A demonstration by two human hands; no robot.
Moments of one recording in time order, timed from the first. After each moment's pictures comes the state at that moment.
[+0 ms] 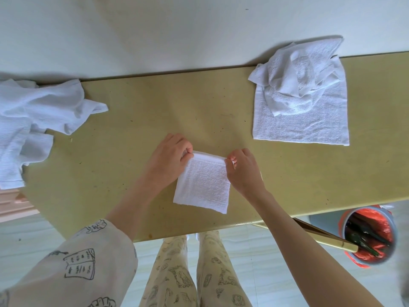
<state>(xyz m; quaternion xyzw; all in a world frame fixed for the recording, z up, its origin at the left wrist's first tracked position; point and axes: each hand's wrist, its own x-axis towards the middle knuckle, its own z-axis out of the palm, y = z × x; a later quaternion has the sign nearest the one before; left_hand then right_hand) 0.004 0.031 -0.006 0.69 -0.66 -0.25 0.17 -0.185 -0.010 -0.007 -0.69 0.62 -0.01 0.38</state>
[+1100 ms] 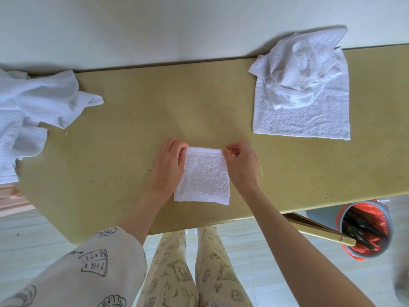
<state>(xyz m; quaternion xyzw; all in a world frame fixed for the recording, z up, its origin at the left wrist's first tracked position) -0.017 0.058 -0.040 0.74 -0.57 -0.20 0.29 -0.170 -0.006 -0.016 -0.56 0.71 -0.15 0.40</state>
